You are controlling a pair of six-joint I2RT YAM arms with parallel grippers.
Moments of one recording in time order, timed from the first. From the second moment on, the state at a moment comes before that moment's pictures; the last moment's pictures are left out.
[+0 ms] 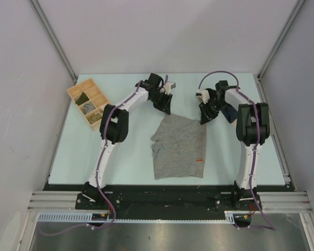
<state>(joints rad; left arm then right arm) -0.45 2.52 2.20 -0.75 0.51 0.08 0.09 2.18 1.66 -0.86 -0.61 -0.63</state>
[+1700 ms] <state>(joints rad) -0.40 1.64 1.23 -0.40 0.58 0.00 0.23 1.67 1.29 -0.81 -0.79 -0.87</state>
